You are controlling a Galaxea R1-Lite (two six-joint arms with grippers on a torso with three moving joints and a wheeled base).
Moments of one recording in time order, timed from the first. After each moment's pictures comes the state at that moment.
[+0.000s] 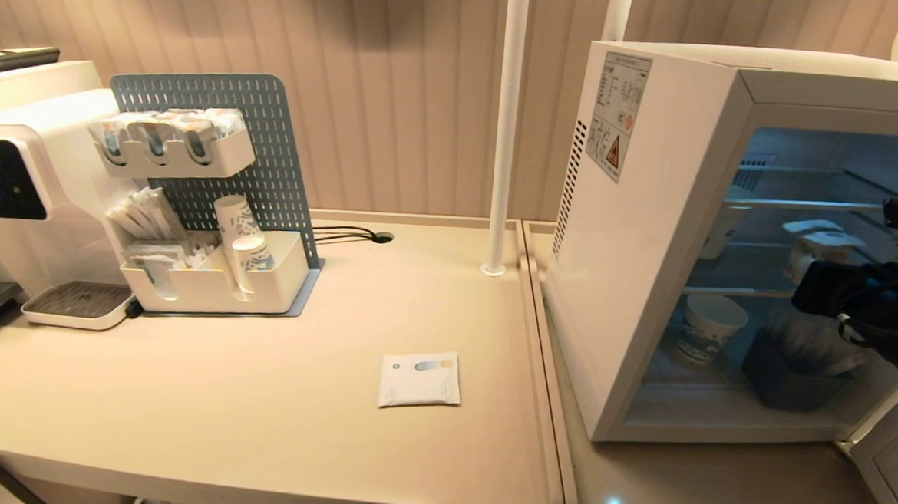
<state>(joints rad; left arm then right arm) 0.00 0.00 0.00 -0.01 0.00 -0.02 -0.03 1.61 -0.58 -0.95 -0.19 0.01</state>
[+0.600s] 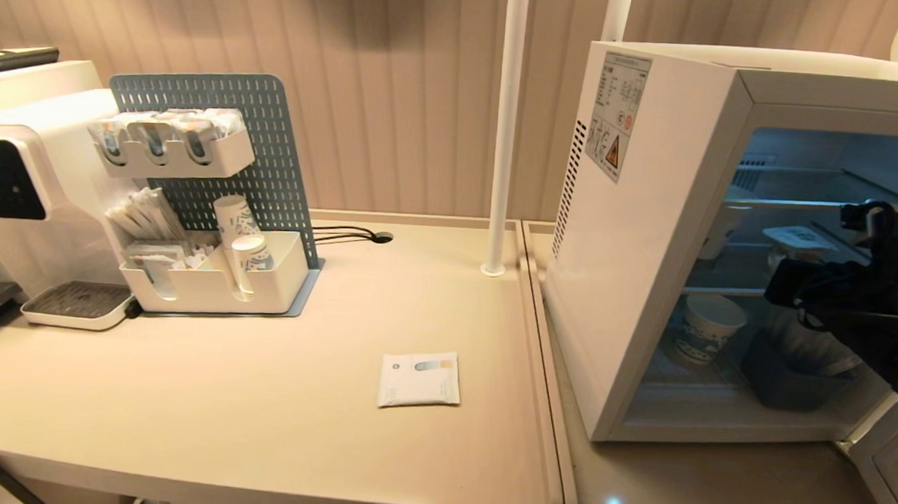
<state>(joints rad) 0.00 0.00 0.00 -0.01 0.00 -0.02 -0.05 1.78 -0.69 -0.96 -0.19 0.04</state>
